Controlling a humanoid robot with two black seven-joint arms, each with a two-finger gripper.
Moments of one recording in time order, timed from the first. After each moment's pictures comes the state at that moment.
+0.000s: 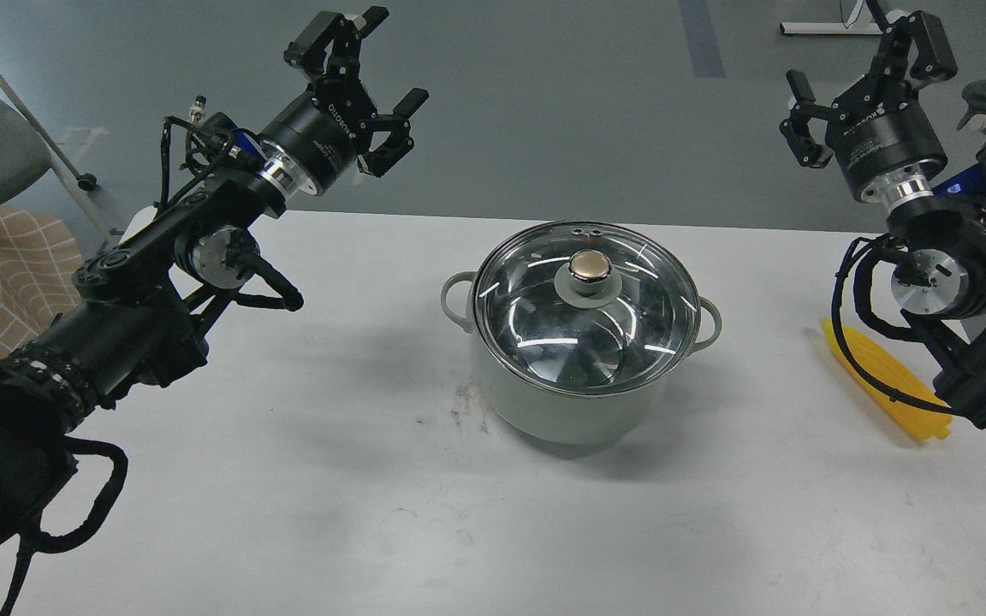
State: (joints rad) left arm -0.90 0.25 -0.74 -0.69 0.32 -0.49 -0.37; right arm 0.91 -0.34 0.64 0.64 -0.08 0.32 0.49
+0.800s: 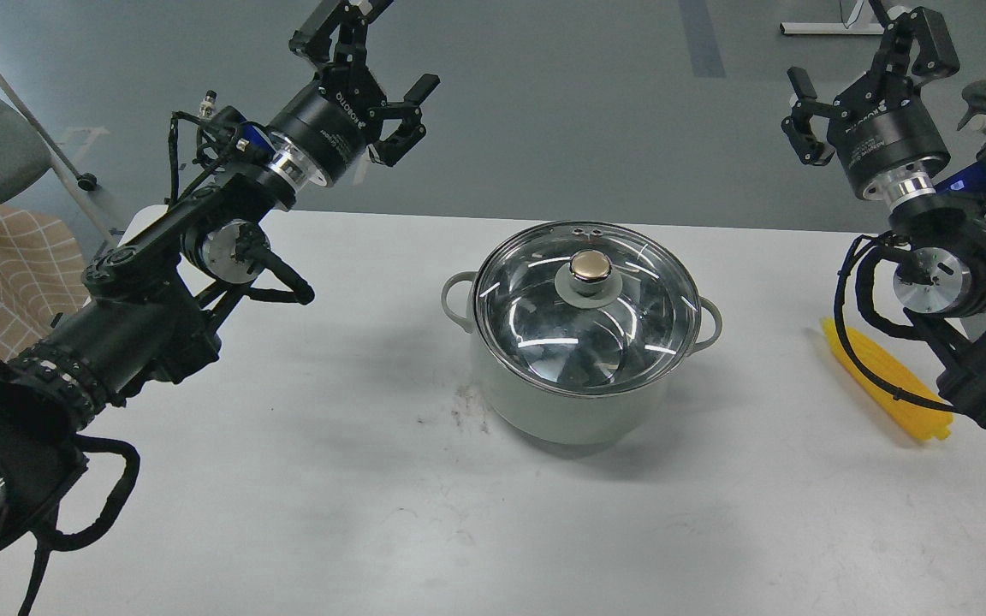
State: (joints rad) left arm -0.90 0.24 -0.78 -0.71 0.31 -0.49 -0.37; right arm 0.91 -0.35 0.64 0.66 -0.09 0.31 0.49
